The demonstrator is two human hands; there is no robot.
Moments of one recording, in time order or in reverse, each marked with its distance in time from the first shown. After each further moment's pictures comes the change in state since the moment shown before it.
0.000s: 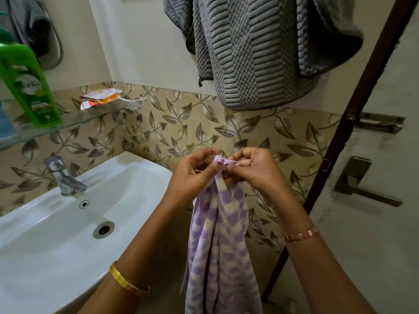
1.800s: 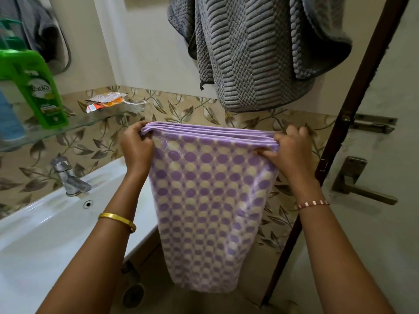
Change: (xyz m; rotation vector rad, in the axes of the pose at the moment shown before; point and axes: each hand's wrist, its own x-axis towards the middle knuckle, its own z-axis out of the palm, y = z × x) left_hand 0.062 -0.033 -0.092 0.465 0.747 0.138; right_hand 0.040 0.033 -0.070 -1.114 0.549 -0.344
